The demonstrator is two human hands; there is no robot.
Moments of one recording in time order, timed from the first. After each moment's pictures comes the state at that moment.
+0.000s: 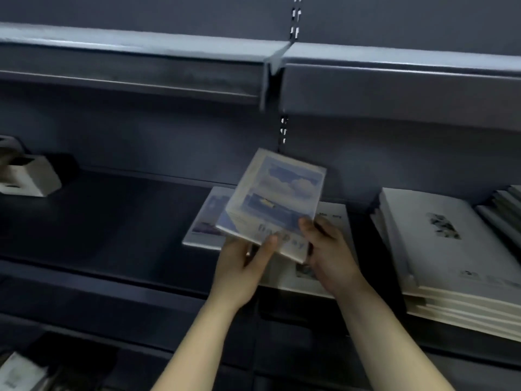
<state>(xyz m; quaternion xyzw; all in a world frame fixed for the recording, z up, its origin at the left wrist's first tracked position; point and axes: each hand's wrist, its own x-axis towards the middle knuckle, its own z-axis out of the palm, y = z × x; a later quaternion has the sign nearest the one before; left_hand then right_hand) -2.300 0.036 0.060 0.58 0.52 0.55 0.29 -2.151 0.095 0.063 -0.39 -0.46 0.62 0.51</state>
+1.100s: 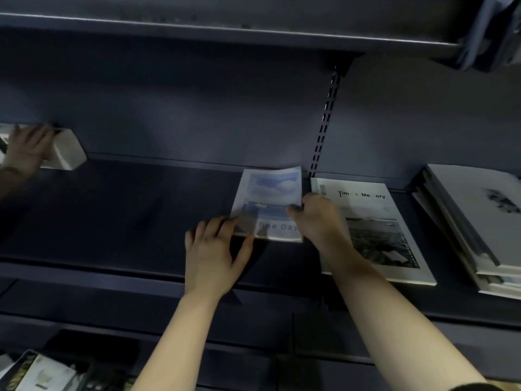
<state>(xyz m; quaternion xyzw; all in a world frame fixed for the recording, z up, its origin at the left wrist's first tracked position) -2.450 0.057 0.003 0.68 0.68 0.27 -0.06 -2.264 0.139 0.052 -0.69 -0.67 0.18 0.21</state>
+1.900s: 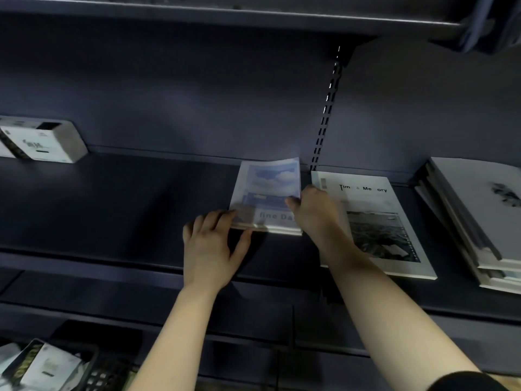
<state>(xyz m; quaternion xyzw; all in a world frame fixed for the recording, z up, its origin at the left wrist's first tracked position) -2.449 0.053 0.004 0.67 0.69 0.27 -0.06 -2.266 0.148 0.043 -0.70 -0.68 0.11 0.18</state>
